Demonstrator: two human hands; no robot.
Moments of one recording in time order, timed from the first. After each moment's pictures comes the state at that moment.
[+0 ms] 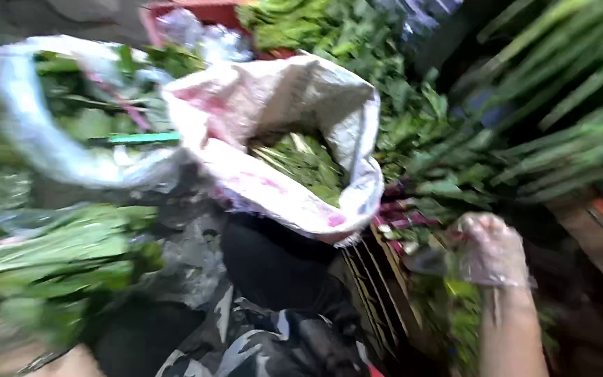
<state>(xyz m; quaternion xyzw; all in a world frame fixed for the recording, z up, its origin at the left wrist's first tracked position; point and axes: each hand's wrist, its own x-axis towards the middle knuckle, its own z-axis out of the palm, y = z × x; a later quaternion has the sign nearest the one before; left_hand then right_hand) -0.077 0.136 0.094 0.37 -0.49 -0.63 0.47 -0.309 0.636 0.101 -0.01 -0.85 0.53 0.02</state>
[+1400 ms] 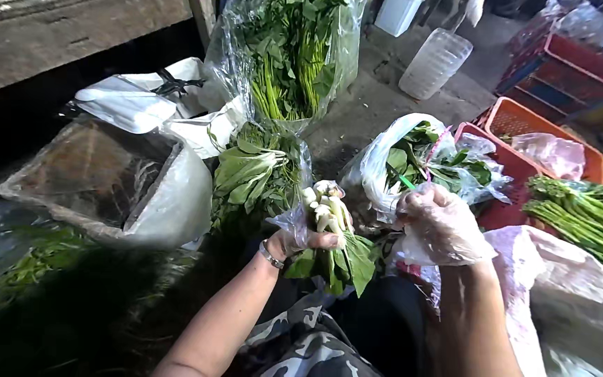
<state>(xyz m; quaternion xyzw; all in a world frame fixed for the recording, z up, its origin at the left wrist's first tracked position) -0.021 0.097 0.036 0.05 -0.53 -0.71 0.46 -0.242 0.161 0.147 0.52 -0.52 0.51 -0.45</state>
